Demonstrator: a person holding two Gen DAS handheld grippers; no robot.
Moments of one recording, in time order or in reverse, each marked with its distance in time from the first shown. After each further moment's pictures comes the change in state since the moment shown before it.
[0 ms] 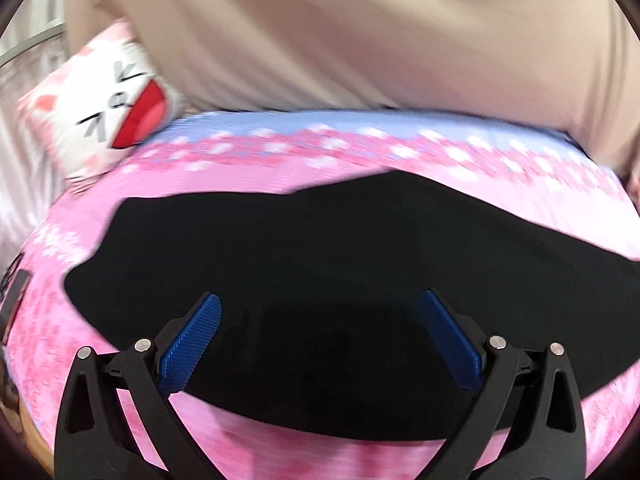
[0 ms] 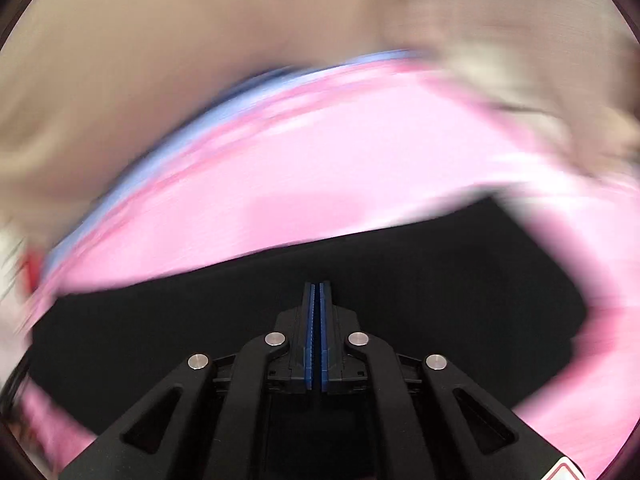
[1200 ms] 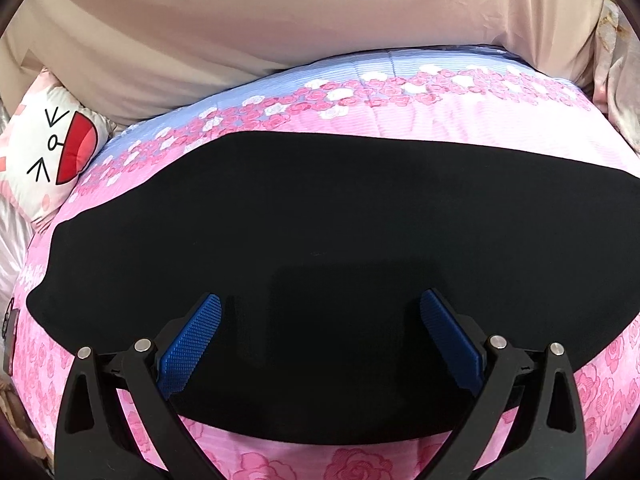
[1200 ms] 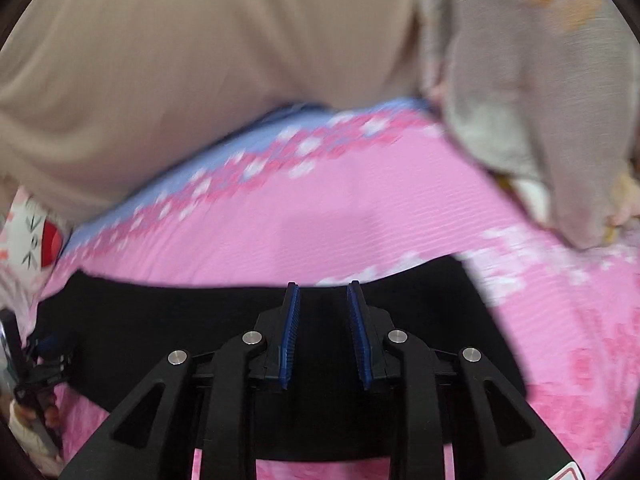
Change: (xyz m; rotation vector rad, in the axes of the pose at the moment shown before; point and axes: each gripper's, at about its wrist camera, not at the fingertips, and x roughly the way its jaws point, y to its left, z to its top) left arm 0.008 -0.126 -0.024 0.206 0.089 -0.025; right arm -0.009 0.028 0.016 -0.225 0.004 0.225
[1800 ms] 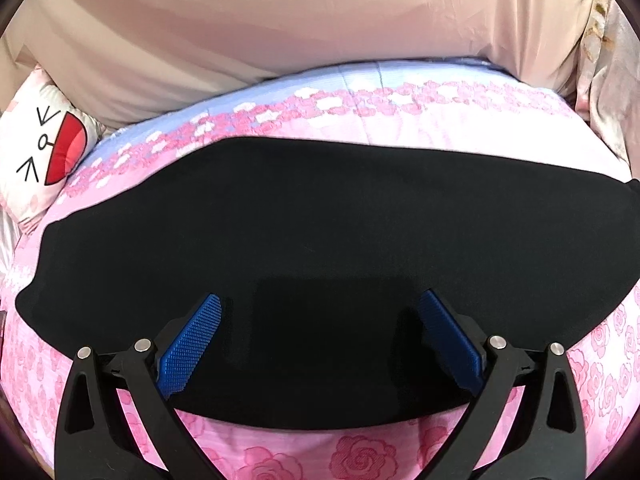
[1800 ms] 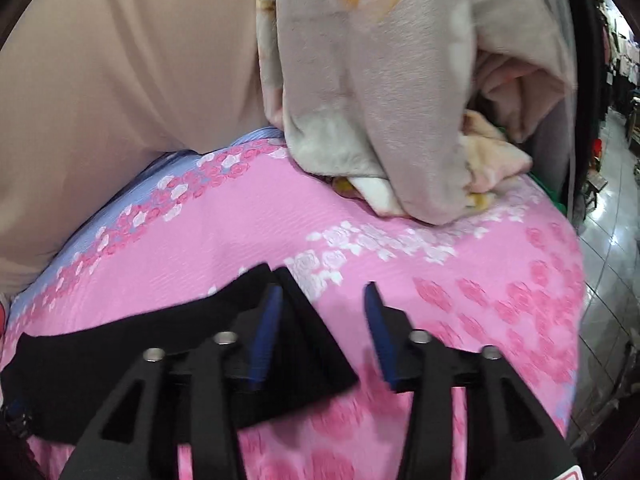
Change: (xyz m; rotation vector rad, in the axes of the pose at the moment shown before) left arm -0.013 0.011 -0.003 -0.009 -0.045 -0.060; right arm -0.065 -0.076 -0.017 0.239 -0.137 -0.340
